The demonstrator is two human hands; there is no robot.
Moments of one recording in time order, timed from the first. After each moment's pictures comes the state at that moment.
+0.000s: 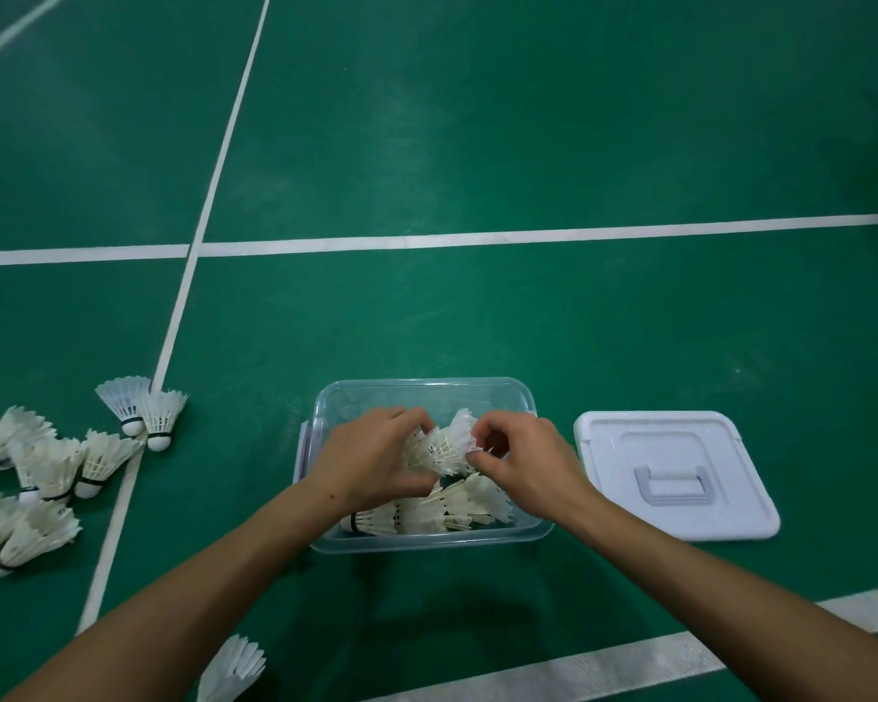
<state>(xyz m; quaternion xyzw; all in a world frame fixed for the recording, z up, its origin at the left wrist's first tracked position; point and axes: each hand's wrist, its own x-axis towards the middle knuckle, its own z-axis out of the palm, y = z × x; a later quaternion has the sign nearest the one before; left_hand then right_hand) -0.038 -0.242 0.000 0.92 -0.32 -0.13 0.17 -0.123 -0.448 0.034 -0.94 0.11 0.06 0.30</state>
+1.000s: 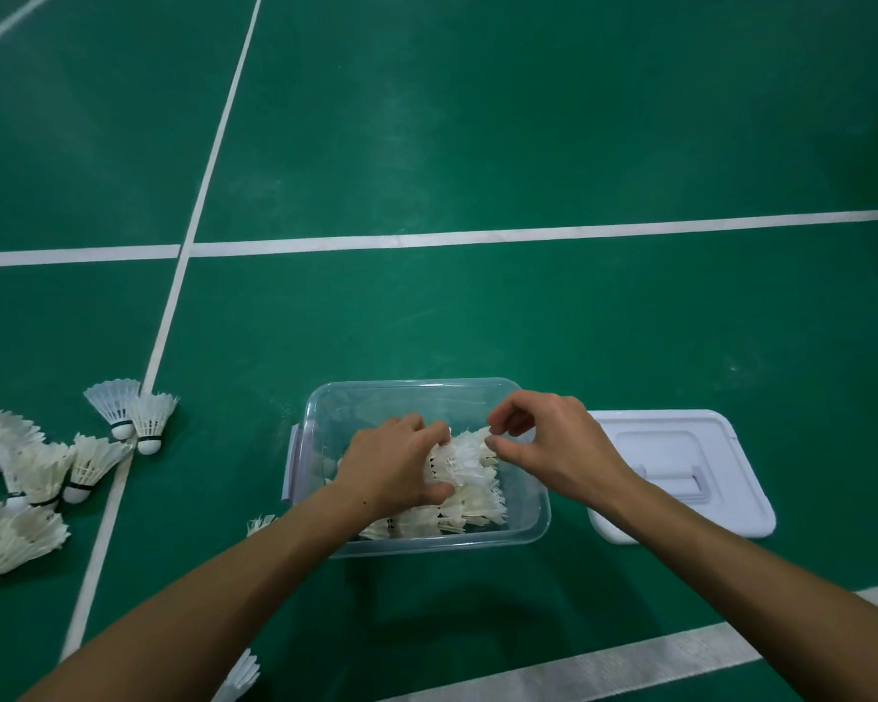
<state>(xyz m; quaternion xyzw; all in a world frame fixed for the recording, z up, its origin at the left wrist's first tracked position) -0.044 -0.275 -0.015 0.93 -0.34 -0.14 0.08 -0.122 -0.482 0.058 -0.95 0.08 0.04 0.29</state>
